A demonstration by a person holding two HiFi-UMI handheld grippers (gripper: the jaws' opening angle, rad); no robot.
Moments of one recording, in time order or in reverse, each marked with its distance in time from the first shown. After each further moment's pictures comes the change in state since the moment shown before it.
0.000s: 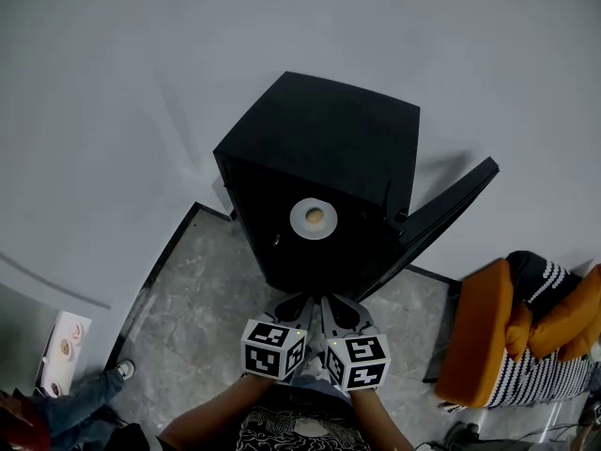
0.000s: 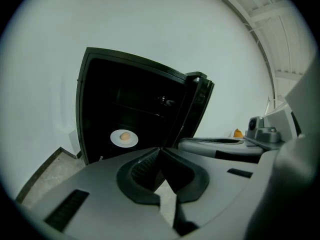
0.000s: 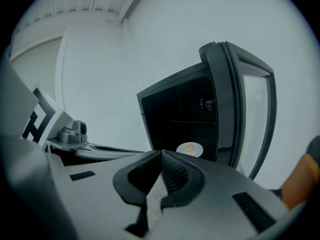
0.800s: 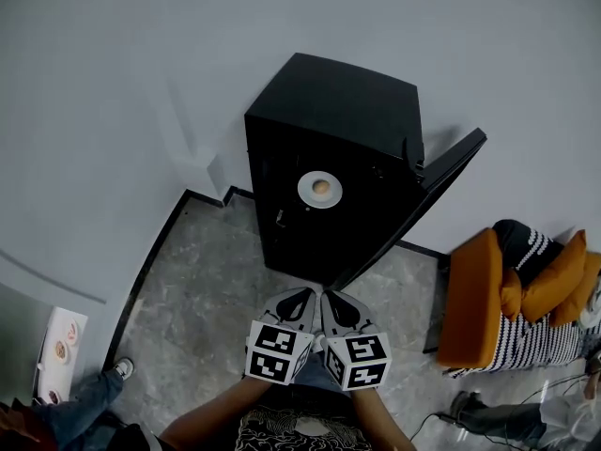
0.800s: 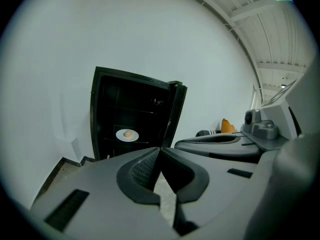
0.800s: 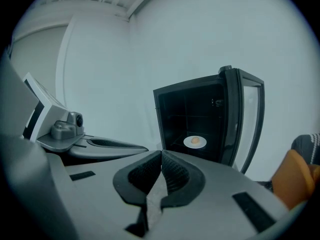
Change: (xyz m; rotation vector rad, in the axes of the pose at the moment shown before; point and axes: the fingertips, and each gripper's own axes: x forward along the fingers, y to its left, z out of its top) left arm -0.110 0.011 -0.045 0.148 -0.018 -0.070; right arm -0.043 0.106 -0.045 -0.024 0.004 -0.103
